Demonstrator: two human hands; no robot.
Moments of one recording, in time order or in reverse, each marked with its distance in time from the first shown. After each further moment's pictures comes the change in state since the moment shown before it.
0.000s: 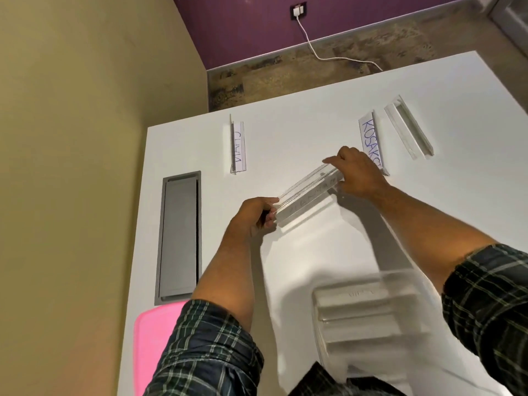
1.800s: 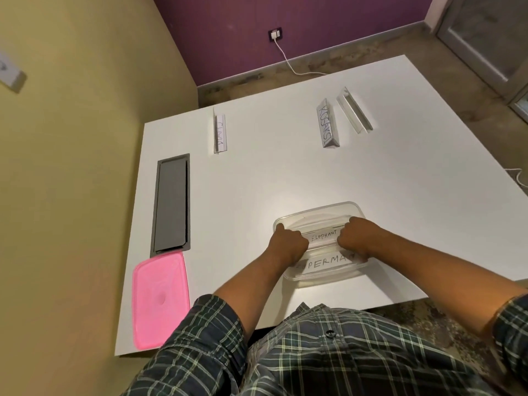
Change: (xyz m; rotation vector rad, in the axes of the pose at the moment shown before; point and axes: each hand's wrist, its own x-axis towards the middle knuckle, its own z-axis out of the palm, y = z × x) left_hand -0.151 -0.196 0.103 2.277 -0.113 0.711; right_hand -0.285 -0.044 0.012 -0.652 -0.747 -0.302
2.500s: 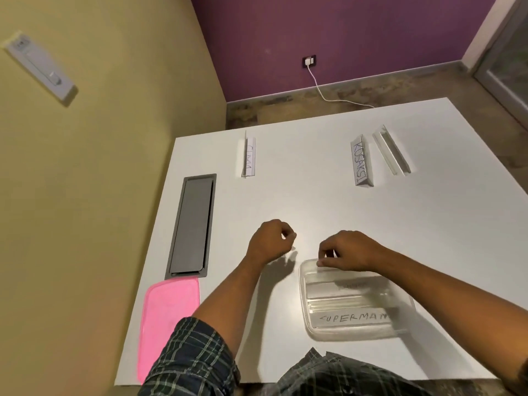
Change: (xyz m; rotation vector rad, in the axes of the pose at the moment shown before) left_hand -0.003 -0.132 -0.001 -1.059 0.468 -0.414; right_hand 0.044 0.023 -0.102 0.674 0.382 -0.058
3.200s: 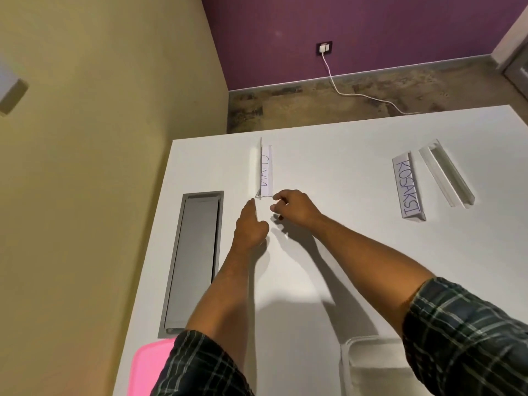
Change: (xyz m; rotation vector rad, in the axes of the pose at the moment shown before) left_hand 0.172 -0.119 -0.067 -0.374 0.123 -0.340; right_hand 0.300 -0.031 -0.063 0.752 0.281 0.298
